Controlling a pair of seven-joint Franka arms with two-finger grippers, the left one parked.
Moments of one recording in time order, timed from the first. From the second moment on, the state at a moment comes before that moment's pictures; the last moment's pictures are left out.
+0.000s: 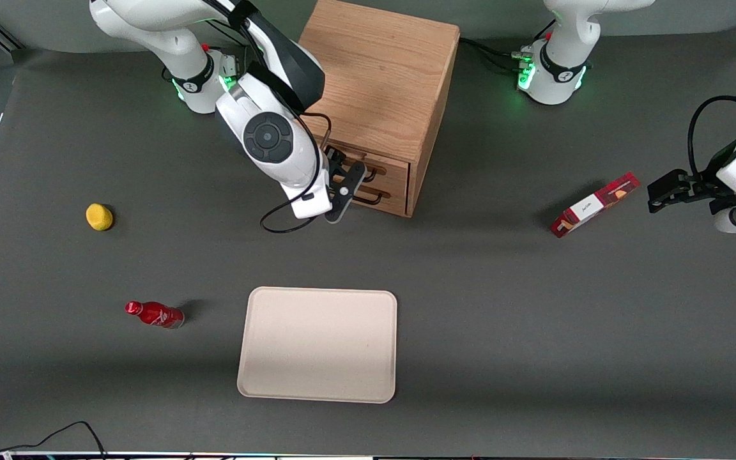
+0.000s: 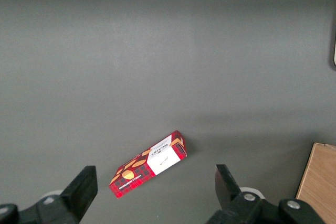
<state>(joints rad) 0.36 0.38 0.36 -1.69 0.09 1.91 -0.35</state>
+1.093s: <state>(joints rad) 0.30 0.32 0.33 -1.55 0.15 1.77 -0.34</state>
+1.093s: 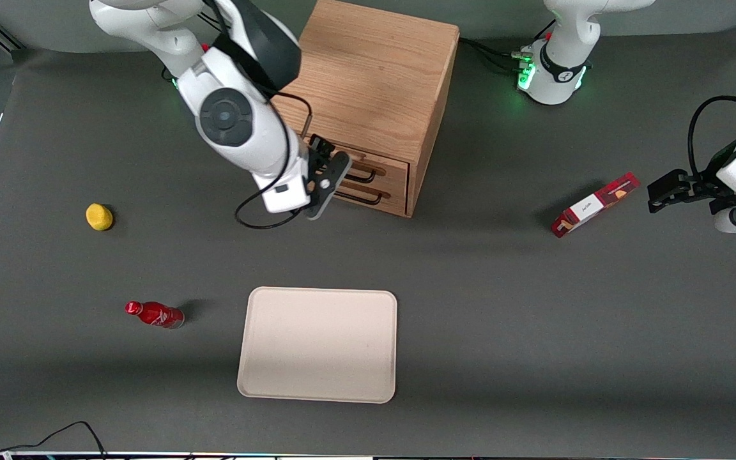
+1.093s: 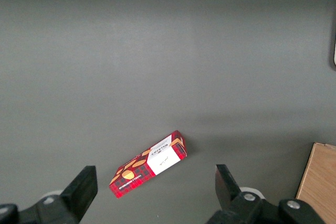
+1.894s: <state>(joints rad) -0.12 0.16 0.28 -1.44 0.14 1.64 -0.14</state>
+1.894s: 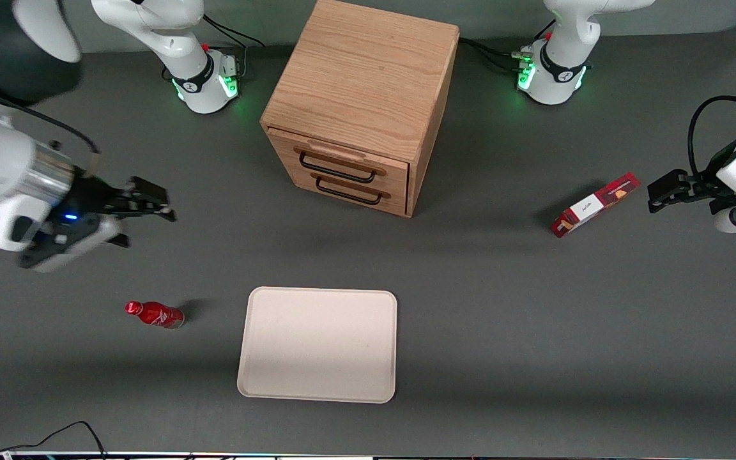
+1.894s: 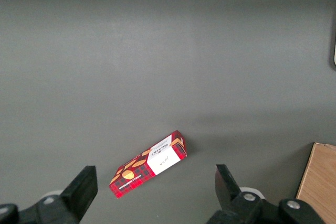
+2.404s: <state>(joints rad) -0.23 -0.02 0.24 -1.60 0.05 1.59 0.05</state>
